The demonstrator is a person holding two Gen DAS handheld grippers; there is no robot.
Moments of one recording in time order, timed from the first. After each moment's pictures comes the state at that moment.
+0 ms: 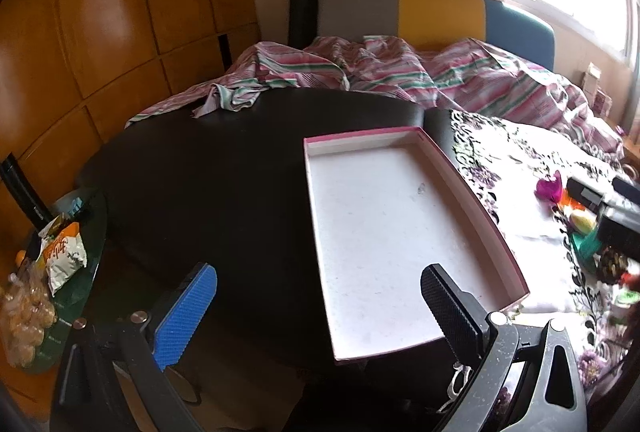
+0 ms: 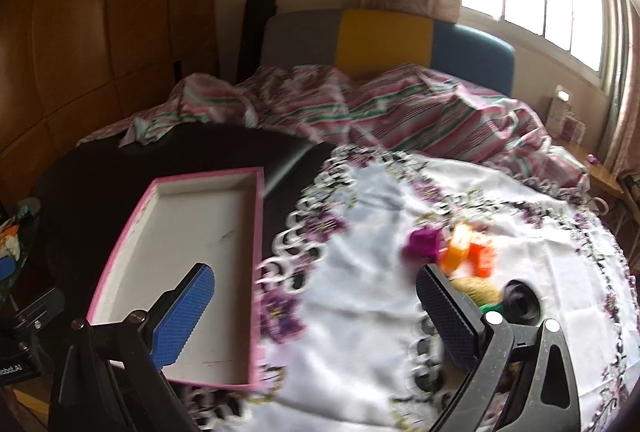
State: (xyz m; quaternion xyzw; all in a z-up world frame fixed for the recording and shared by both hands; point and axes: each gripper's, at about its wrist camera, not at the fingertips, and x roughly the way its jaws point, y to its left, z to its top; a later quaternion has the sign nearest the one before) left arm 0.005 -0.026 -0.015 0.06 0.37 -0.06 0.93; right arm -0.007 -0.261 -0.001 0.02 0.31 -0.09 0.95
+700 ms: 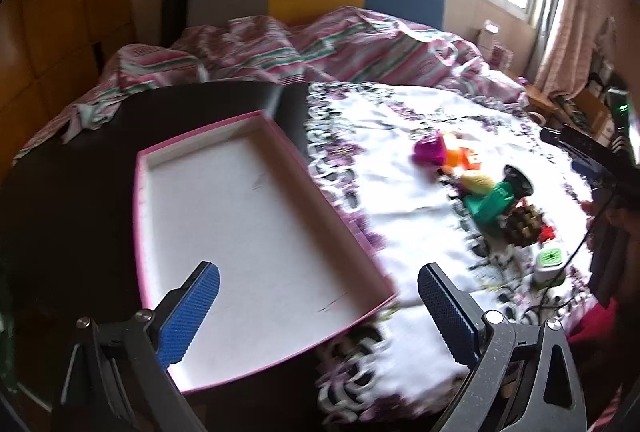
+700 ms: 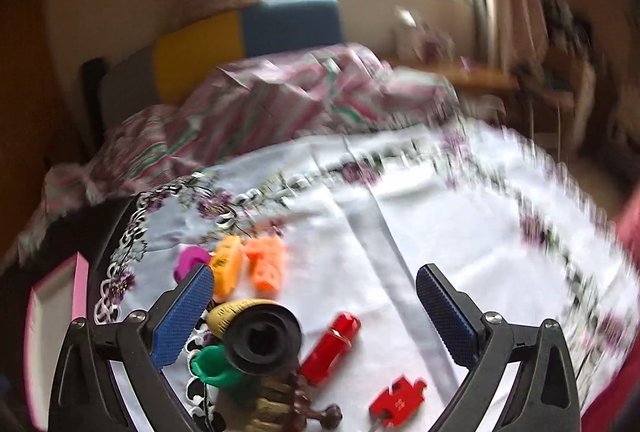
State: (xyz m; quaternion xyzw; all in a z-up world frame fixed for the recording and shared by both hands) left arm 0.013 -0.127 -0.017 0.07 0.40 -0.27 0.87; right arm -0.060 -0.490 -0.020 0.22 0.29 -0.28 0.89
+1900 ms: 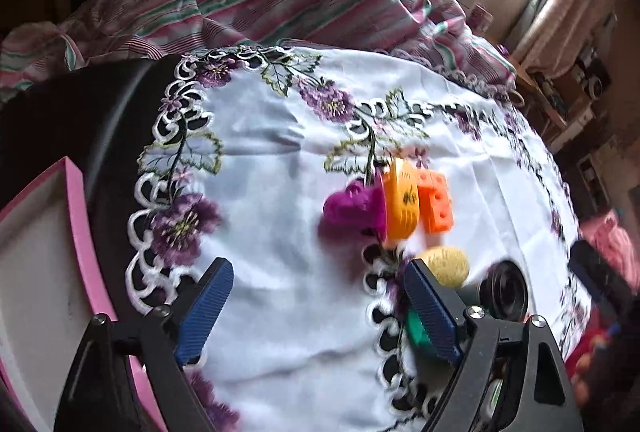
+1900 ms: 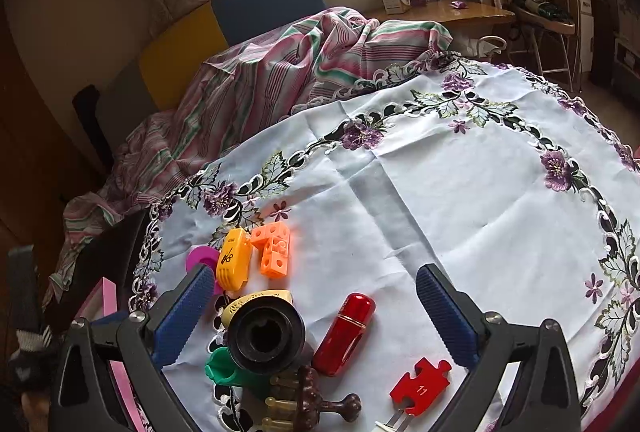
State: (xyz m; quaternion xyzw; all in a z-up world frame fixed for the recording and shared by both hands) left arm 0.141 -0.322 -0.055 0.06 0.52 -0.33 0.79; right arm -0.057 -0.507 -0.035 0.29 0.32 -0.24 0.87
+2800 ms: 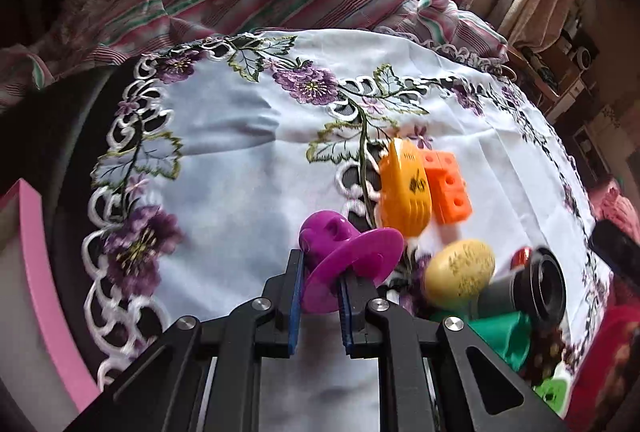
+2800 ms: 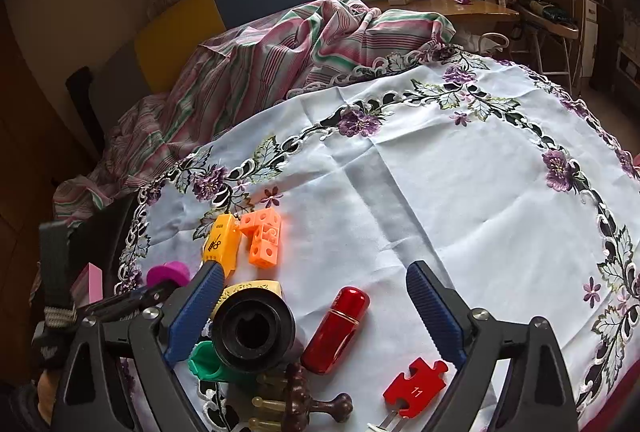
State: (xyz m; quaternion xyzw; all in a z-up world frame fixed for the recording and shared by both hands) left arm 0.133 -0.337 -0.090 0.11 0.50 -0.36 0.78; right arm -0.050 -0.508 -0.046 0.28 0.34 -0.25 0.86
